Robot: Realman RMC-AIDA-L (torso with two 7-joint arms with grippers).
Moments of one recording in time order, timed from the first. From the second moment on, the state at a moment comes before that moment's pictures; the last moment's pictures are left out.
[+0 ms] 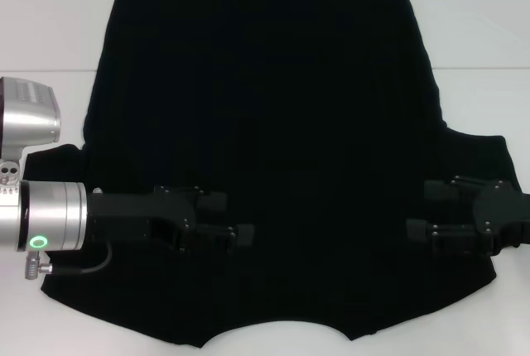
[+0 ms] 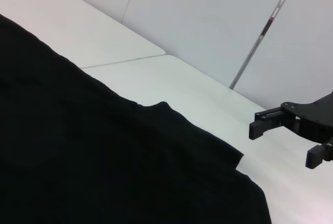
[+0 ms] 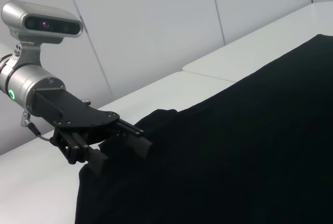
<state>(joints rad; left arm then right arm) -0.56 -2.12 0.71 0.73 2.12 1.56 -1.64 0.53 2.07 -0.46 -0.71 -2.21 -1.67 1.42</state>
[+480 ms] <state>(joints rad) -0.56 -2.12 0.70 0.74 2.12 1.56 -1.66 0.53 2.07 -0.45 -0.71 -2.20 -1.66 1.45</state>
